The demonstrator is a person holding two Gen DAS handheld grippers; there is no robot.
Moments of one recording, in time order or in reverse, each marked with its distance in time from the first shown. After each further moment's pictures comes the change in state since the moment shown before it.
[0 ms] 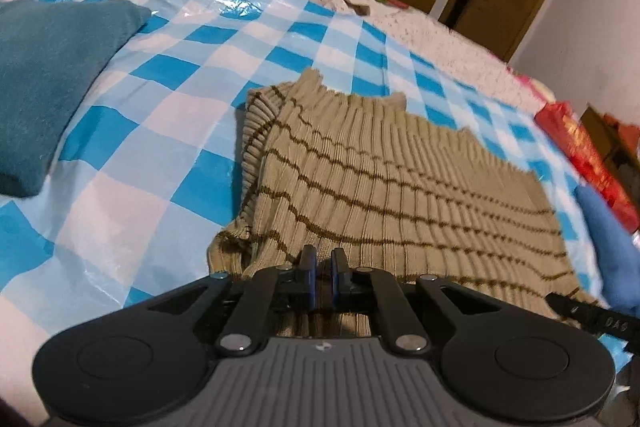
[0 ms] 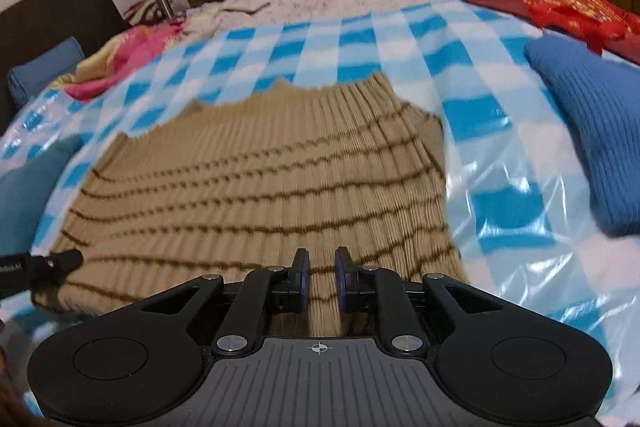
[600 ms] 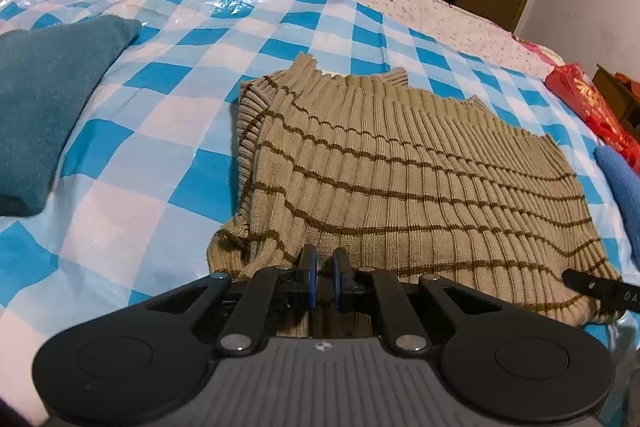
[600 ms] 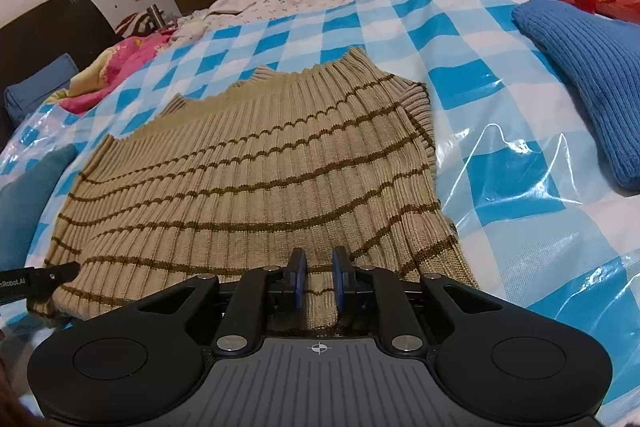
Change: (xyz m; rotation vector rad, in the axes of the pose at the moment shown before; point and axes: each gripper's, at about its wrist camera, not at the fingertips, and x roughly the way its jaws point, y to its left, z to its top) left arm 0.008 -0.014 -0.005 0.108 0.023 0.074; right arm 0.015 -0.019 -0.016 0.073 -0.013 0.031
